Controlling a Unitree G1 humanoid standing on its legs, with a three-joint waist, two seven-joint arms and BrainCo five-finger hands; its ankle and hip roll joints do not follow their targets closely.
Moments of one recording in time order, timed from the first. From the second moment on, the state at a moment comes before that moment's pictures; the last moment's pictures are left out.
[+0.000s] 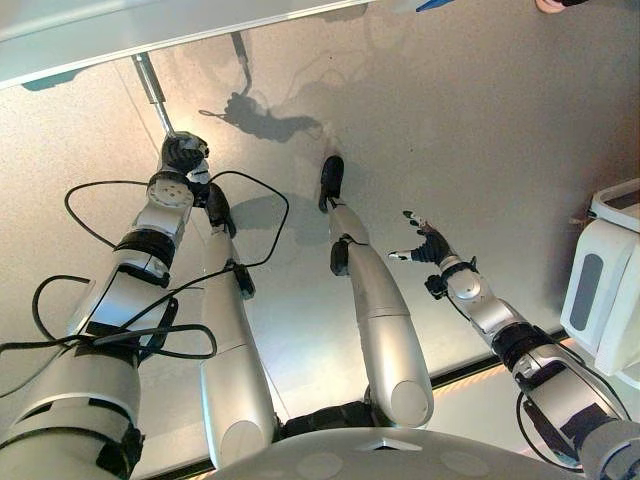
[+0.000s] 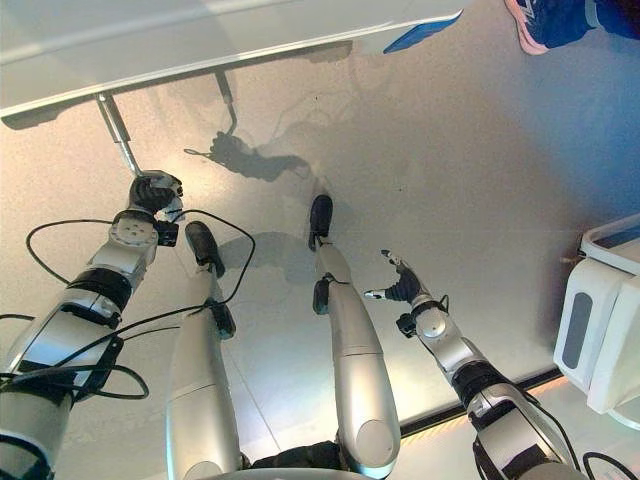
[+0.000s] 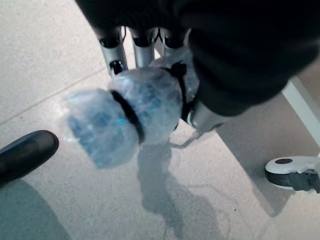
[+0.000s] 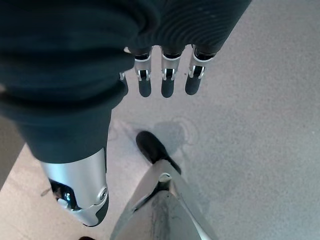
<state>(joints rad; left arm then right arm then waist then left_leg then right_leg) -0.93 0.58 -0.45 1.18 -0.34 -0.11 0.22 -0.41 -0.45 0.48 0.76 0.05 -0.21 -0.14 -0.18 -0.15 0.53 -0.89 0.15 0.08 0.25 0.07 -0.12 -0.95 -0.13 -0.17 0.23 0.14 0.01</state>
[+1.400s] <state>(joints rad) -0.92 0.57 -0.45 1.17 -0.34 -0.11 0.20 -0.41 -0.45 0.48 0.76 0.05 -0.21 -0.14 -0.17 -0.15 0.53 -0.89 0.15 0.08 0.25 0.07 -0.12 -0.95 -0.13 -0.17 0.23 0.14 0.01</state>
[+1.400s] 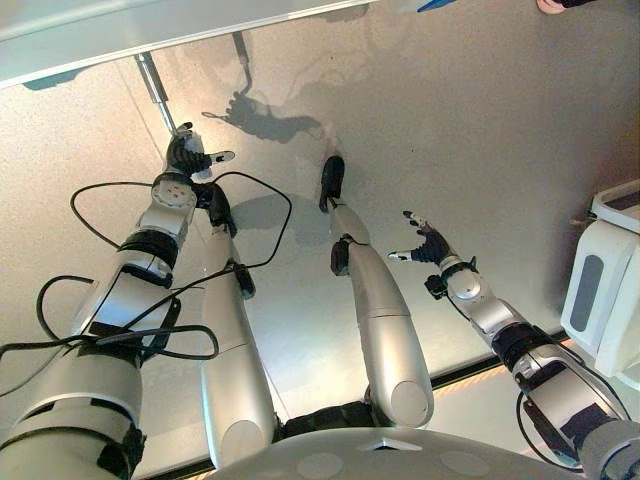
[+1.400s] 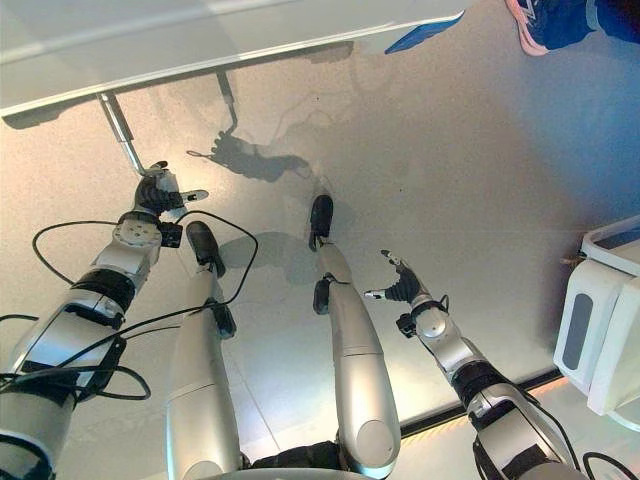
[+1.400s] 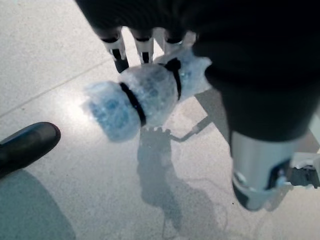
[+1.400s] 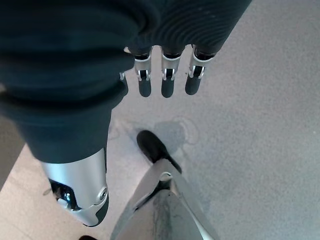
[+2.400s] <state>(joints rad) -0.90 0.57 -0.45 1.16 -0.34 -0.11 0.21 -0.41 -0.45 0.49 0.76 0.05 -0.21 -0.14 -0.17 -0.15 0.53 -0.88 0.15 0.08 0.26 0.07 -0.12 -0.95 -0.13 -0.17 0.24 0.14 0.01</state>
